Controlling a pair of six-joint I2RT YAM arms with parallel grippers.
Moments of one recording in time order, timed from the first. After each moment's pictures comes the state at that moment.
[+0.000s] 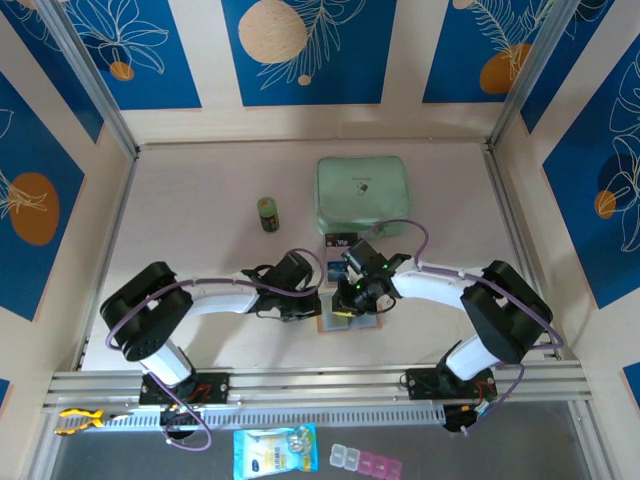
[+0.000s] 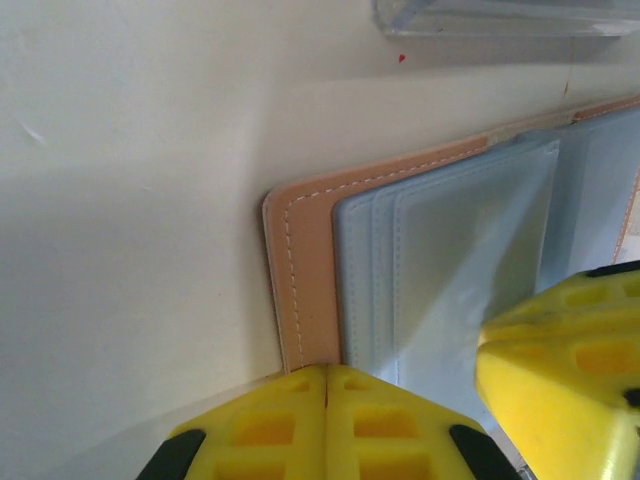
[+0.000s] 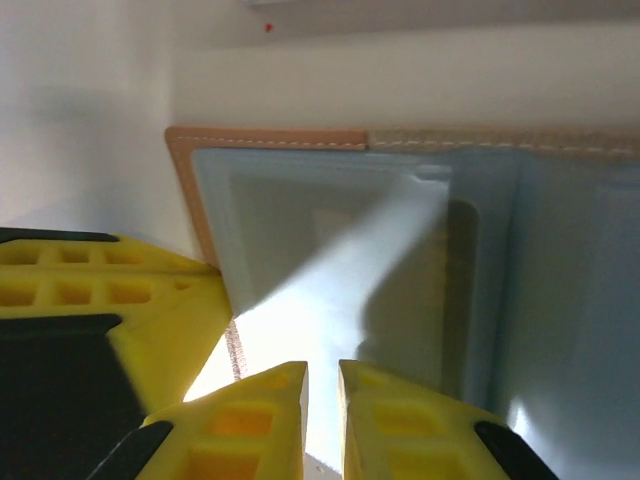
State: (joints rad) left arm -0.89 1.62 0.73 -0.13 0.32 -0.99; right arm 0.74 1.52 0.73 -0.43 -0.41 0.84
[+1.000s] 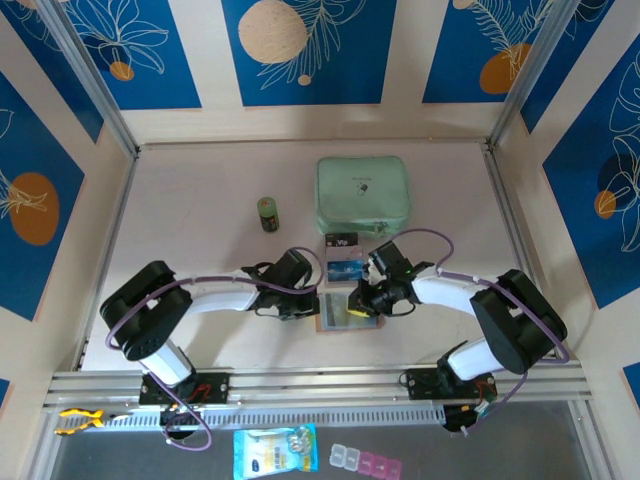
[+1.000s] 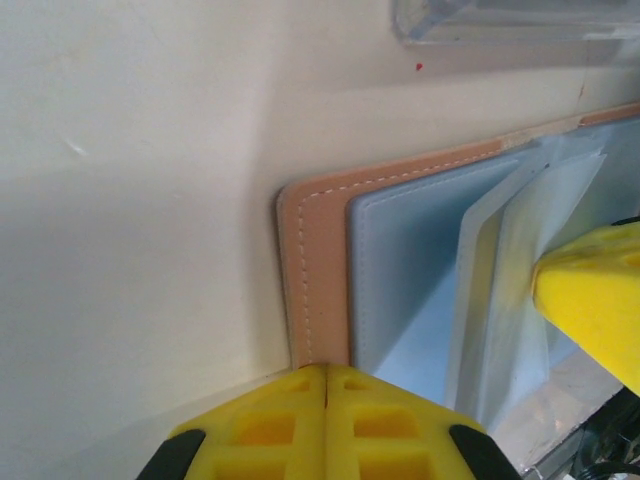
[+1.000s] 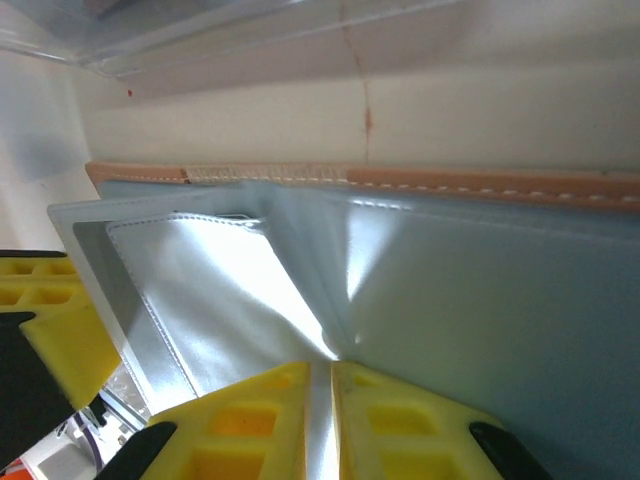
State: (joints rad) left arm -0.87 1.62 0.75 -0.19 0.31 -0.96; right arm 0.56 1.44 0.55 -0.29 -0.53 0.81
